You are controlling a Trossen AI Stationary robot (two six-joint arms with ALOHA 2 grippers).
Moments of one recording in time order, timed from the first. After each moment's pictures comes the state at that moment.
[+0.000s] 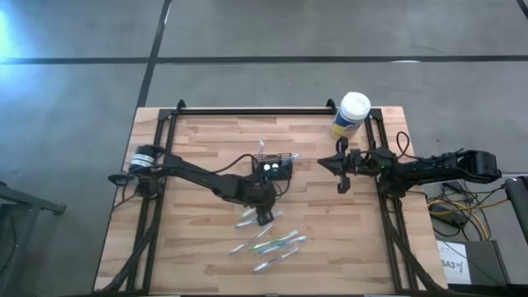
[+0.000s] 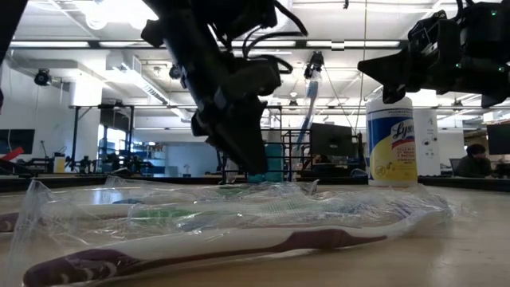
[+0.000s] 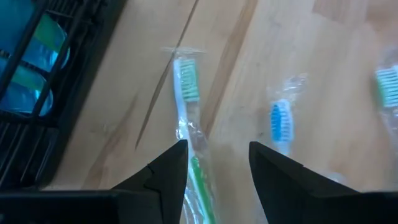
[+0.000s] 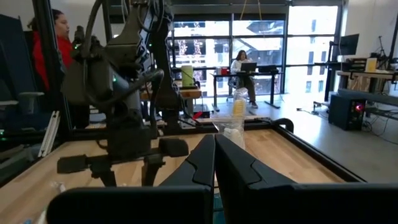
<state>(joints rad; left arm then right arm) -0.17 1.88 1.24 -0.36 -0.19 -0.51 -0.25 0.96 0.02 1.10 -0.17 0.07</state>
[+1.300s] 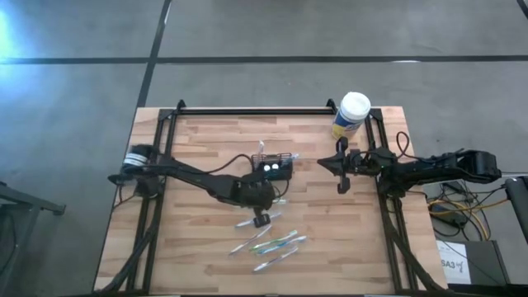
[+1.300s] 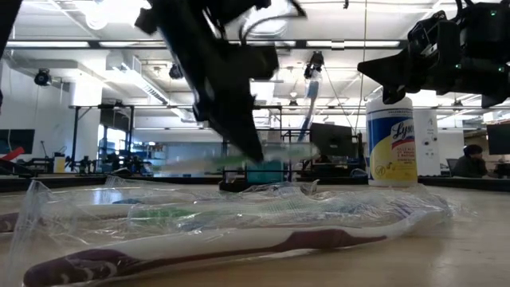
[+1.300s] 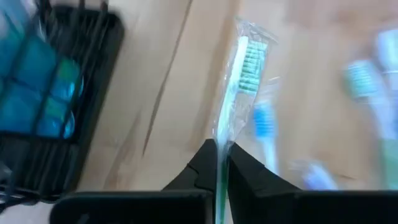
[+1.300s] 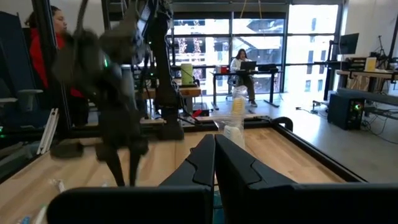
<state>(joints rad) -0.20 1.82 1.24 -0.38 -0.23 -0.40 -0.24 0.96 0.02 1.09 -0.16 0.07</state>
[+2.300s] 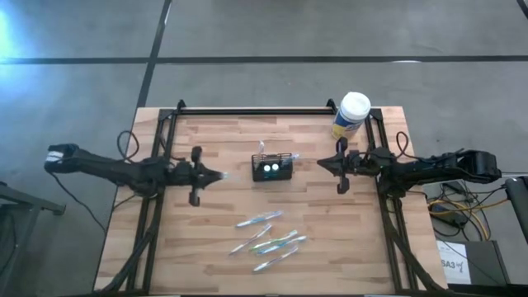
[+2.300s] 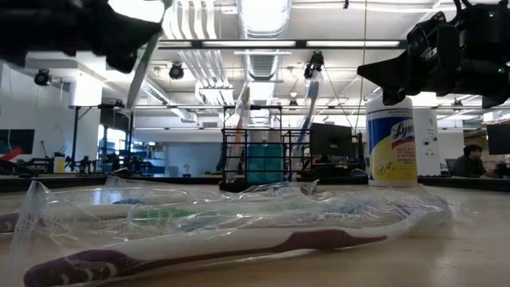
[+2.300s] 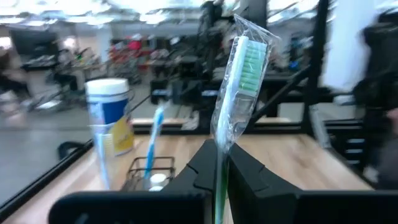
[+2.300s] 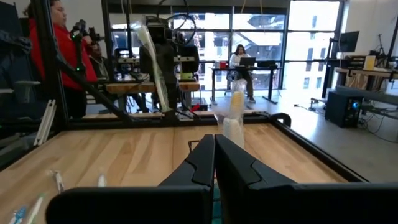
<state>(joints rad) -0.12 0.63 0.18 0.58 -0.14 0.01 -0.24 0.96 0.02 1.06 -0.16 0.04</state>
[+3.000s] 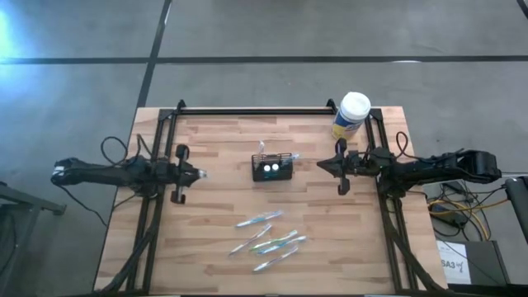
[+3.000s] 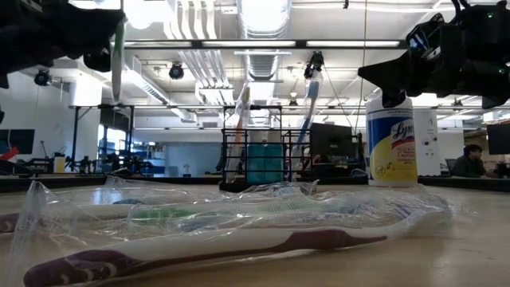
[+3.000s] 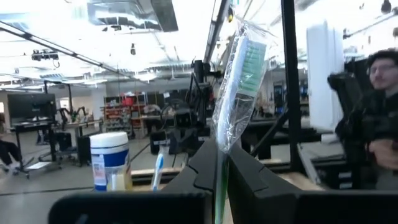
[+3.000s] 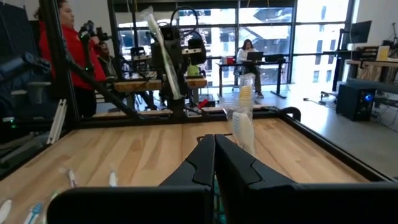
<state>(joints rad) -0.06 0.29 0.01 0.56 -0.02 0.07 -0.24 0.97 0.02 1.05 -0.19 0.08</state>
